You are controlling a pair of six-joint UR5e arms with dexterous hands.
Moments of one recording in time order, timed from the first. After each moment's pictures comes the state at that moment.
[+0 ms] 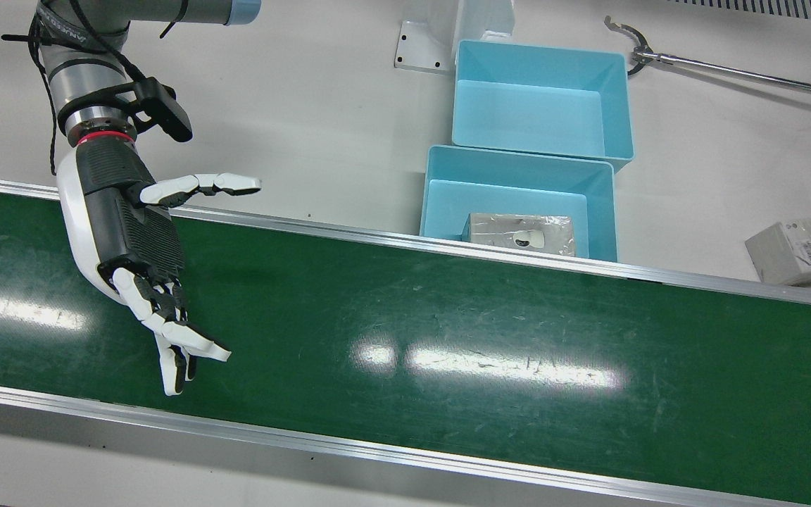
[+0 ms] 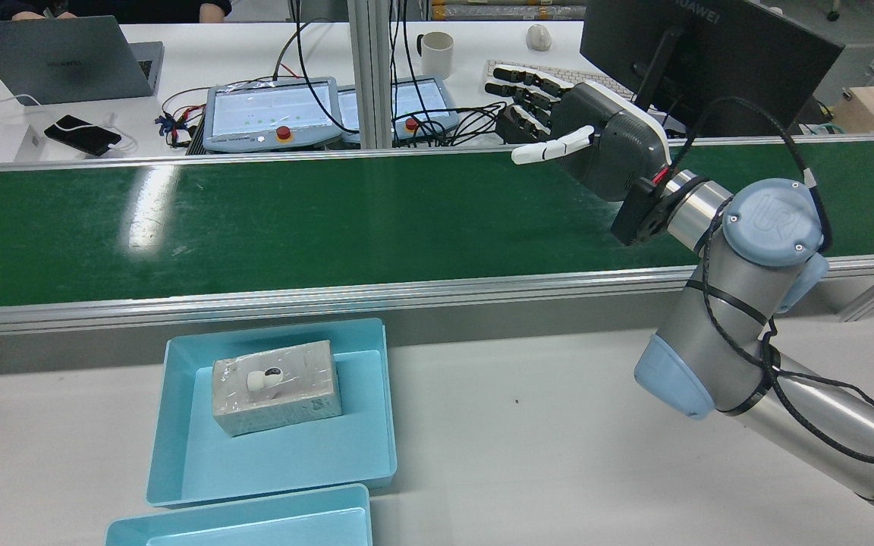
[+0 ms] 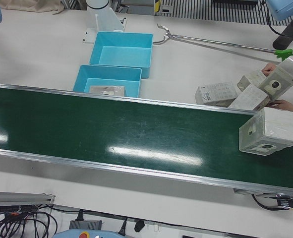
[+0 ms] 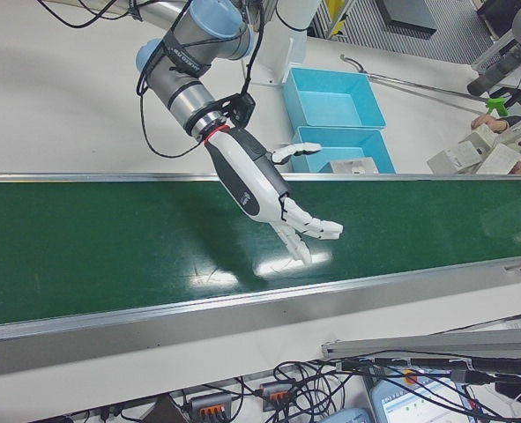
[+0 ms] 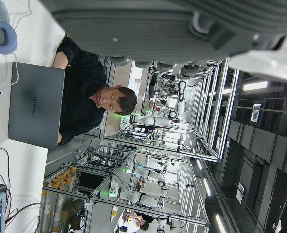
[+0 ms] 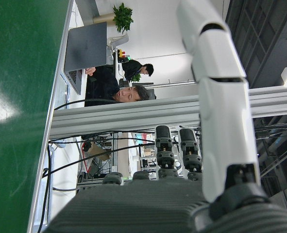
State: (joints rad) left arm -1.81 -1.79 -1.75 0.44 1.92 -0.15; right arm 0.91 -1.06 1.83 -3.54 -1.35 -0.05
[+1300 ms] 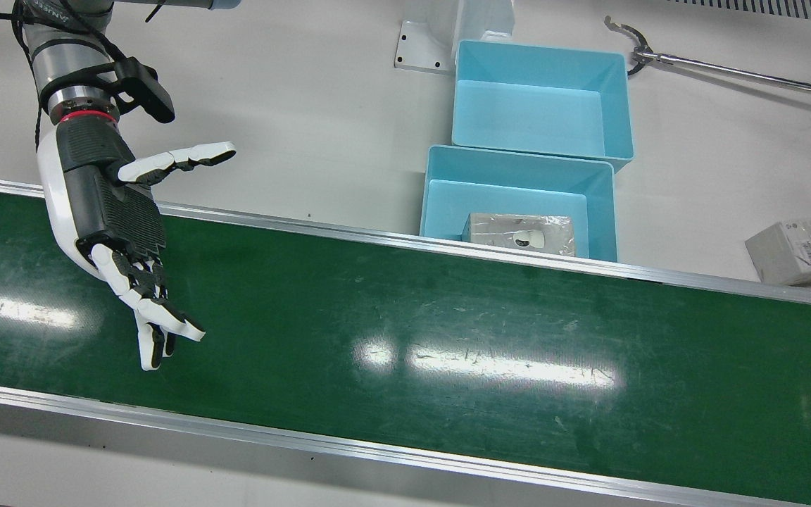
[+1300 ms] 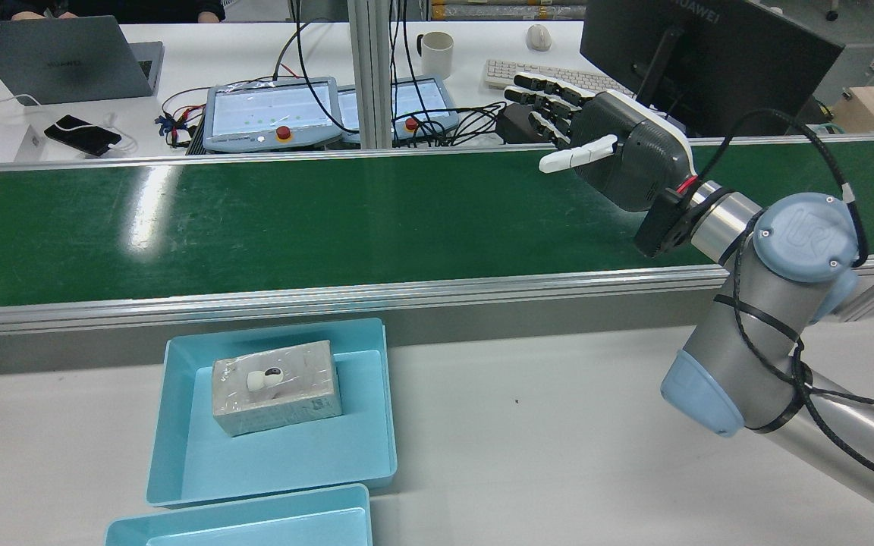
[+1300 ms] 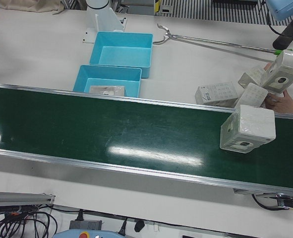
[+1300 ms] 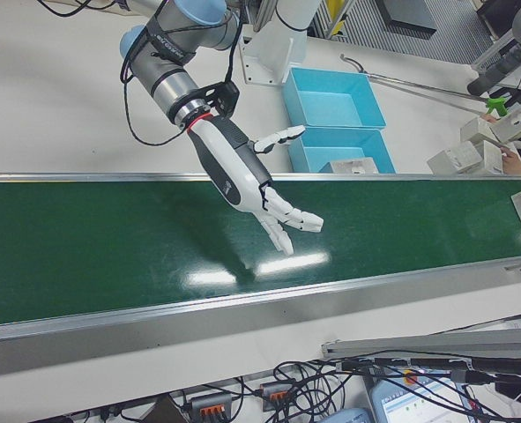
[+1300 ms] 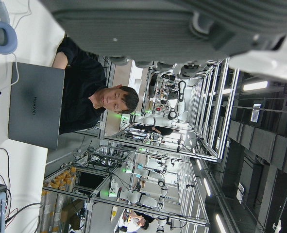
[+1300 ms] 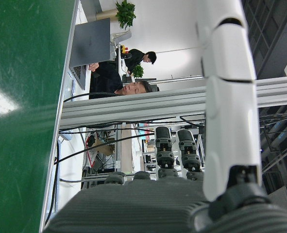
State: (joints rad) left arm -1.81 -1.79 -1.75 0.44 1.92 -0.15; right arm 0.91 -1.13 1.89 -3.54 -1.35 -0.03
